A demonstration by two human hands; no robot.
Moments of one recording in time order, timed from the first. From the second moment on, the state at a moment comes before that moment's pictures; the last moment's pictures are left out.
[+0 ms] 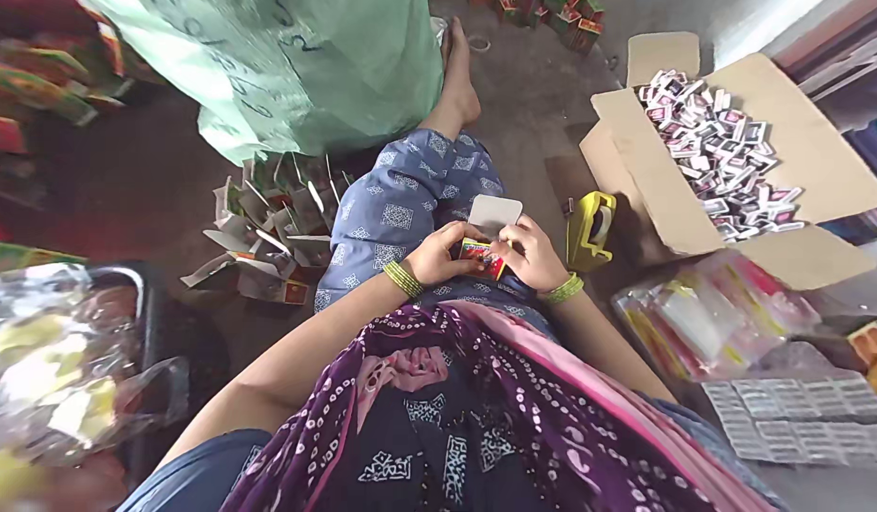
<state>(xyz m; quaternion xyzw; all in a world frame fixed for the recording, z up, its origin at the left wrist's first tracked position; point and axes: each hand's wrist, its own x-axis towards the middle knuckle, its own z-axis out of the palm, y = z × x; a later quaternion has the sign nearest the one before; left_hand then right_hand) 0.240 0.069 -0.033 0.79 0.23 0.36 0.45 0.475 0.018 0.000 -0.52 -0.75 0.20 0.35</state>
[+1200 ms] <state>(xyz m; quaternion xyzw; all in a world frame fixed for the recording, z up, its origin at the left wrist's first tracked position) 0.243 0.064 -0.034 0.75 0.21 0.39 0.49 0.473 0.004 0.035 -0.38 -0.87 0.02 0.31</state>
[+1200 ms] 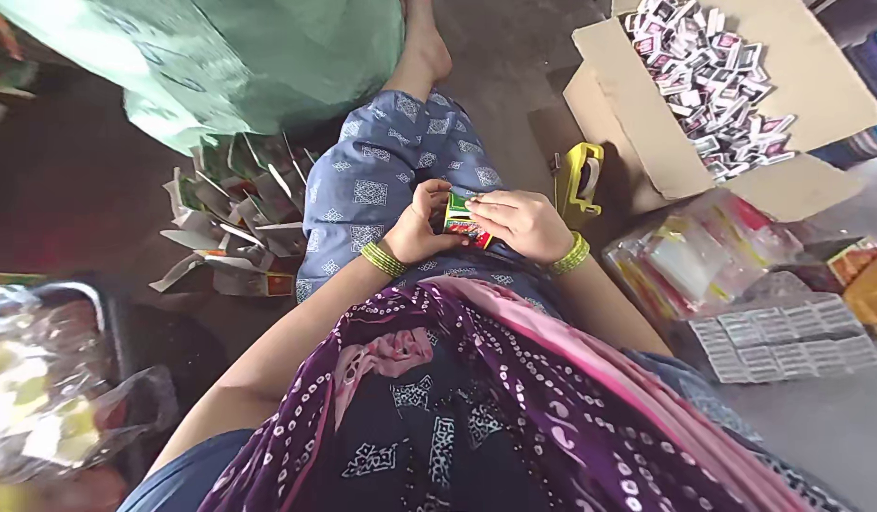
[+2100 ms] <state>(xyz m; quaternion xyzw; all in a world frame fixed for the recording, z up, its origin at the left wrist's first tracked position) 0.237 0.065 -0.036 0.73 0.23 0.43 0.49 0.584 -0.025 0.004 -0.71 -0.58 0.12 0.37</state>
